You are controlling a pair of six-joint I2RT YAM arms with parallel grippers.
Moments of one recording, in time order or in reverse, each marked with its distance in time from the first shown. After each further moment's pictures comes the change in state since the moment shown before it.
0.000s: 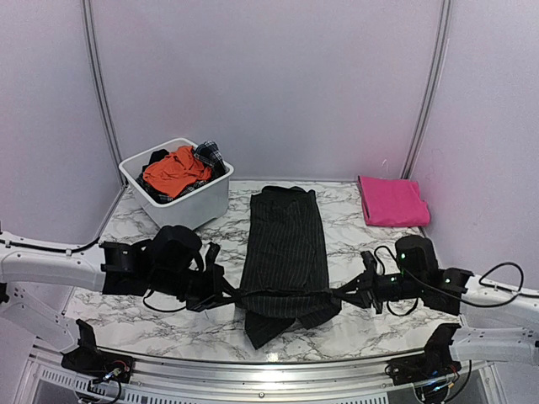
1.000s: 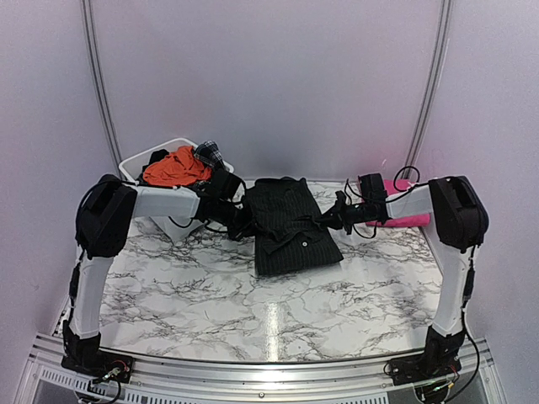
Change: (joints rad) left arm 0.476 0.938 0.888 -0.051 0.313 0.206; right arm -0.485 1.262 0.933 0.159 -0.360 -0.418
